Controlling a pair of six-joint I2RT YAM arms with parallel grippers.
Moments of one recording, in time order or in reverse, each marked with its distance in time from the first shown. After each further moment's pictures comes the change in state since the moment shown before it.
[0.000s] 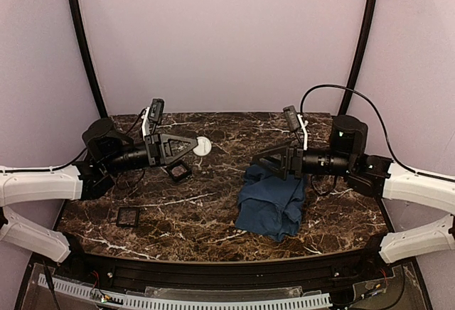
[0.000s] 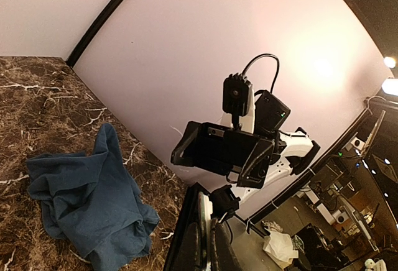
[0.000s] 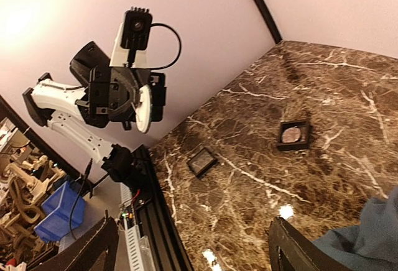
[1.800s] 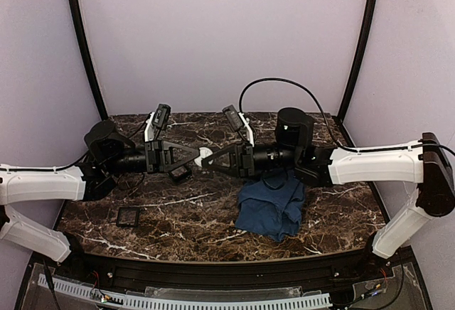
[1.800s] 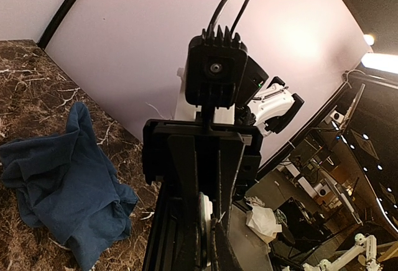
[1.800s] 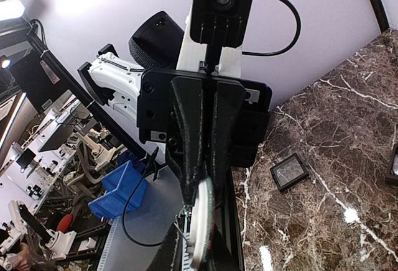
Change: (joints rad) left arm 0.000 0.026 -0.015 0.055 0.146 -0.016; right arm 0.175 0.503 0.277 0.339 -0.261 0.127
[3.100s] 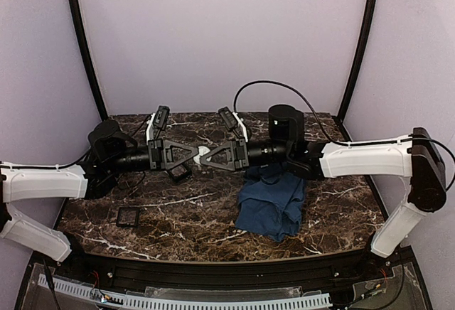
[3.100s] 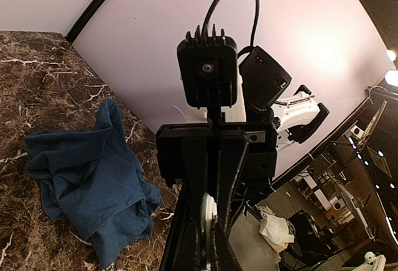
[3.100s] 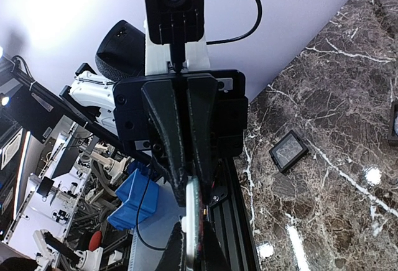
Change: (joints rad) left arm 0.030 0.025 0.000 -0.040 -0.029 0.005; right arm -0.047 0.080 0.068 -0.075 -0.009 0.151
